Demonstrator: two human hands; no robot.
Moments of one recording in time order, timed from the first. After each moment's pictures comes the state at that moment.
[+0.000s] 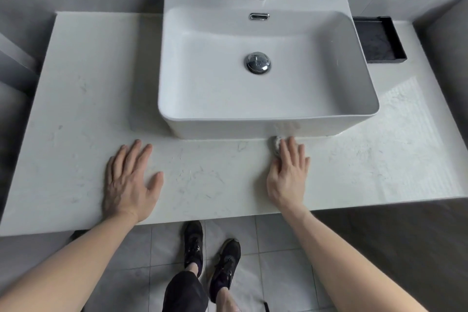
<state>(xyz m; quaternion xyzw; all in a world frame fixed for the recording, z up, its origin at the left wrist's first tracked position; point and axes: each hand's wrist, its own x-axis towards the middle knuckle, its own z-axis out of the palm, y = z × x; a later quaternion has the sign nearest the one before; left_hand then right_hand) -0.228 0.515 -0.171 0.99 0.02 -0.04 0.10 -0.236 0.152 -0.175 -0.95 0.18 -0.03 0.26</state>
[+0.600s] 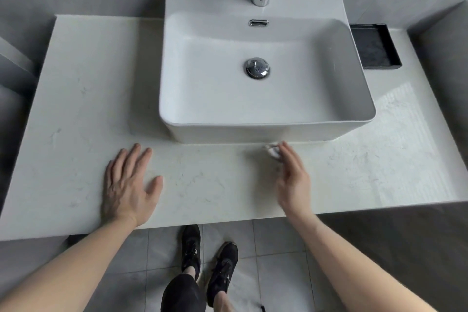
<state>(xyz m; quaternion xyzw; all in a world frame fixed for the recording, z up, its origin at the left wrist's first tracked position) -0.228 0.515 -0.168 0.99 0.02 -0.04 0.10 -0.241 0.141 -0.155 -0.89 0.12 -0.10 0.43</state>
